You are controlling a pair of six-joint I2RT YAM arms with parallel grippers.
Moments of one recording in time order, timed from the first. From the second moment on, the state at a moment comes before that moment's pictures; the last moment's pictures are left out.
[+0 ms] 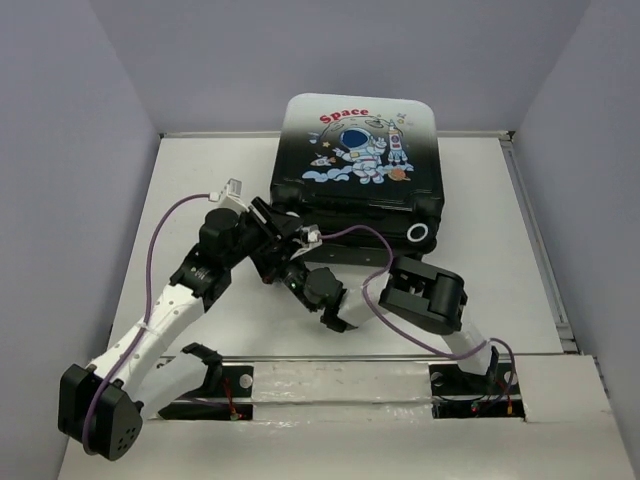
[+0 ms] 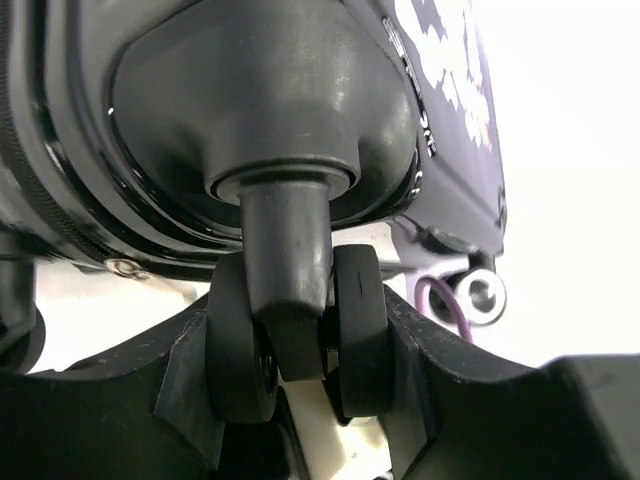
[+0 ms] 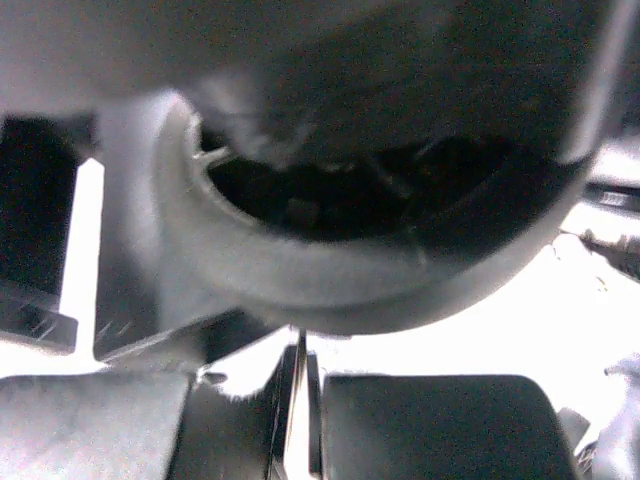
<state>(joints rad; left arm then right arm) -0.44 0.96 0.70 0.00 0.17 -1.02 1.17 2.16 1.09 1.35 0.40 0.63</state>
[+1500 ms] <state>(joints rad) -0.53 1.00 0.50 0.43 0.38 -1.13 1.15 1.47 0.78 0.67 0.55 0.26</state>
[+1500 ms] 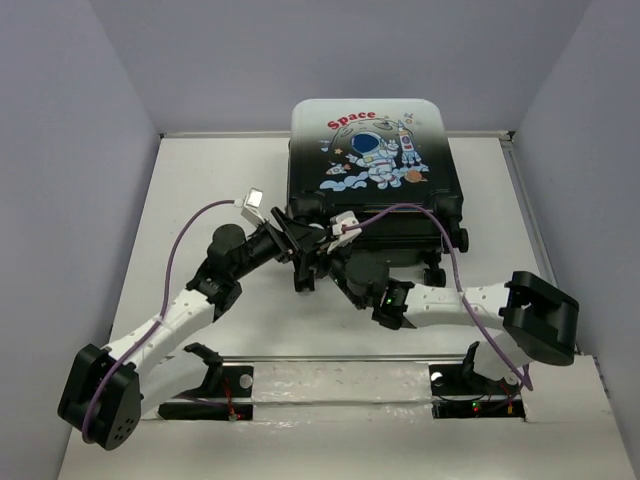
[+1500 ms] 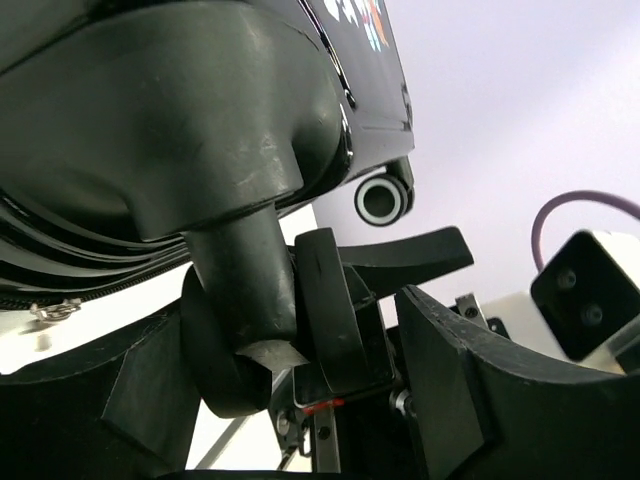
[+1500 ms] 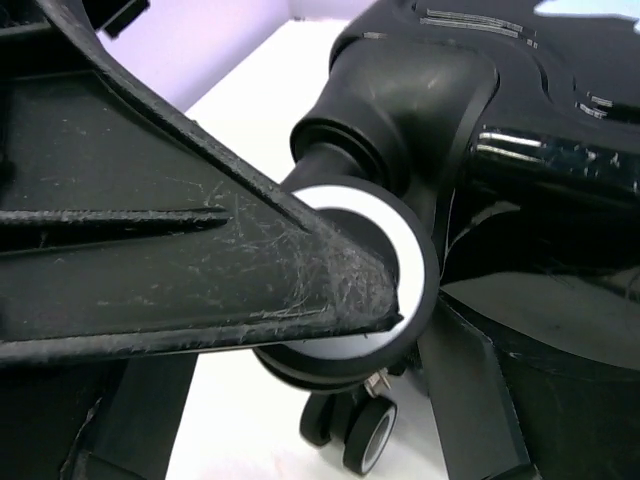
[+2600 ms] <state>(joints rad) -0.55 0.67 0.20 0.25 -0.06 -0.88 1.15 1.54 0.90 0.62 0.62 0.16</state>
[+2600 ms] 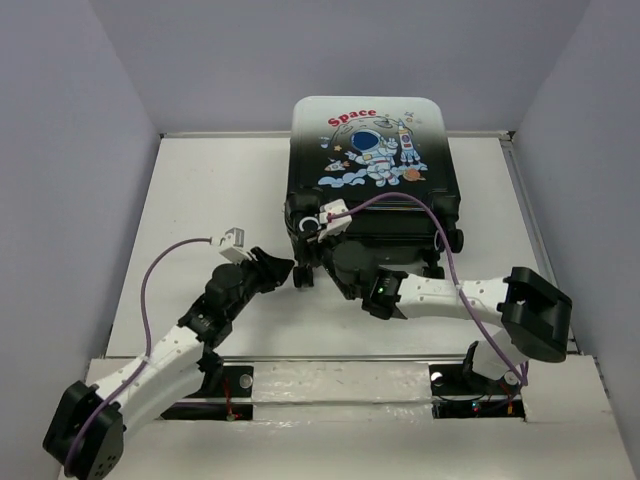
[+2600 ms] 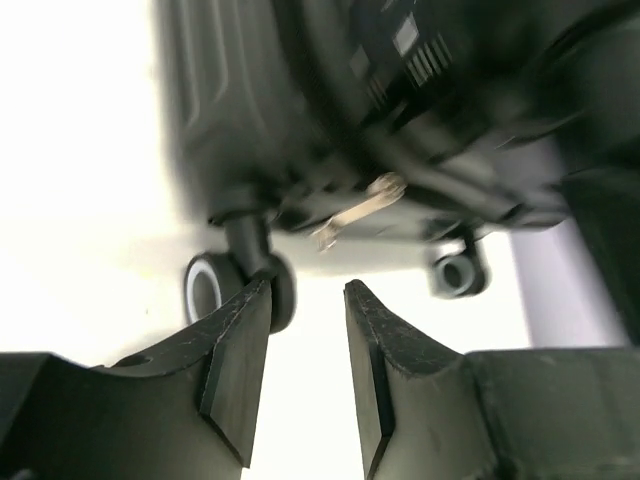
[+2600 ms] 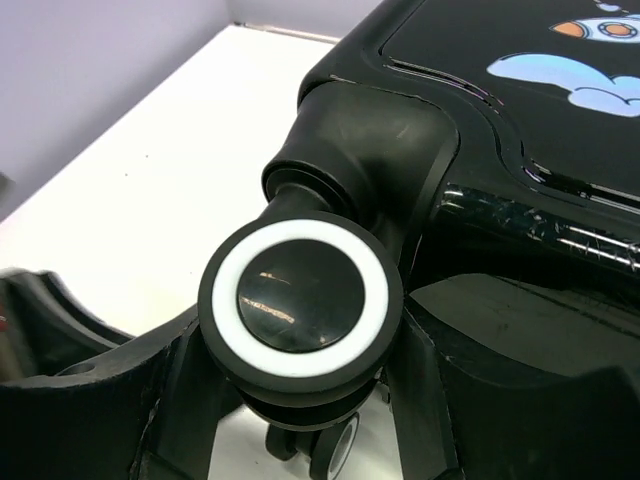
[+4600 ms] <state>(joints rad) -0.80 1.16 0.39 0.42 -0.42 -0.59 1.11 1.47 0.92 0.43 0.43 0.32</state>
